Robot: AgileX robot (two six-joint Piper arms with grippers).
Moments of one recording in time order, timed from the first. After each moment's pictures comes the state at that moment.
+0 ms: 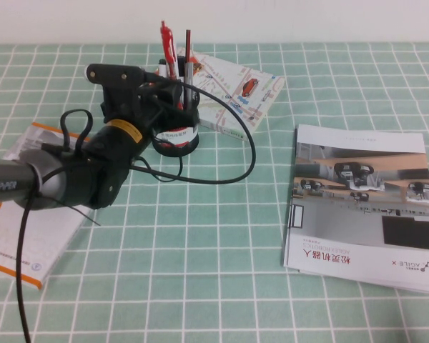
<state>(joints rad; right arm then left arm) 0.08 -0.02 0.03 0.17 0.34 -0.02 -0.43 2.00 -1.12 0.08 -0.72 -0.22</state>
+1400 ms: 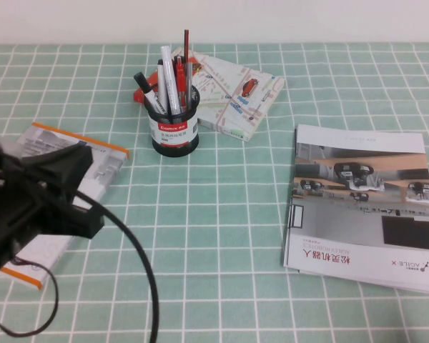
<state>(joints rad) 0.08 -0.02 0.03 0.17 0.34 -0.02 -0.46 0.94 -0.48 0.20 -0.21 -0.24</state>
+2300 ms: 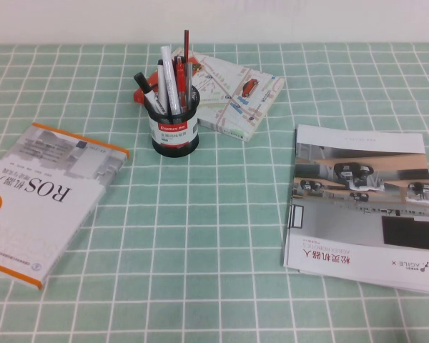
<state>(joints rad) 0.08 -0.02 0.03 0.17 0.34 -0.02 -0.17 0.11 0.02 0.06 -0.11 -0.16</state>
